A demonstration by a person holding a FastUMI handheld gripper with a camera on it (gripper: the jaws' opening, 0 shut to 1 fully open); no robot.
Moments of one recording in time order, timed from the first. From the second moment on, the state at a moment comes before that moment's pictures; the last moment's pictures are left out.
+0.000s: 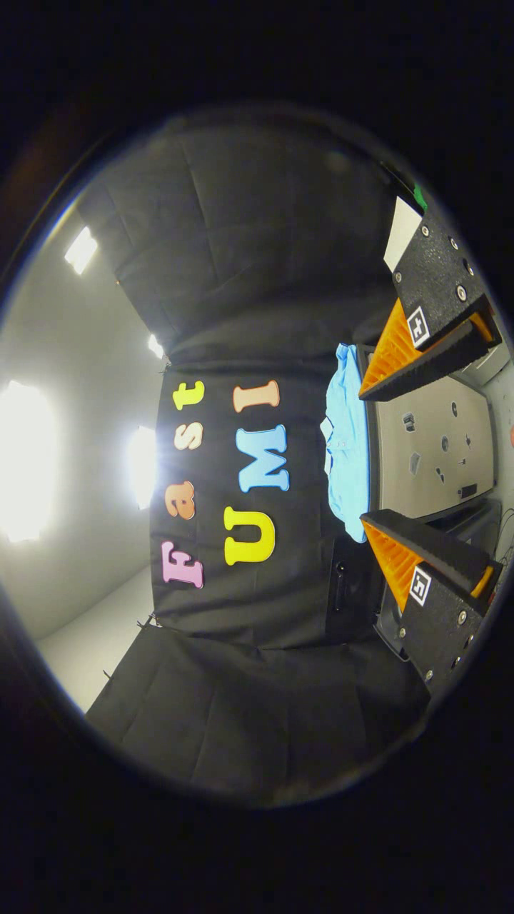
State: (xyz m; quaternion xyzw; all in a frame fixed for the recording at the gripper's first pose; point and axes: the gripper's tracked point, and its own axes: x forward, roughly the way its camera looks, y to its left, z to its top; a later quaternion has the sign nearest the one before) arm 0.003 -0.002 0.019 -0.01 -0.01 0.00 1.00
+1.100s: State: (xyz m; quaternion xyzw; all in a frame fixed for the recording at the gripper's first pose) arm 0.171 -0.016 0.046 0.01 0.02 0.02 1.00
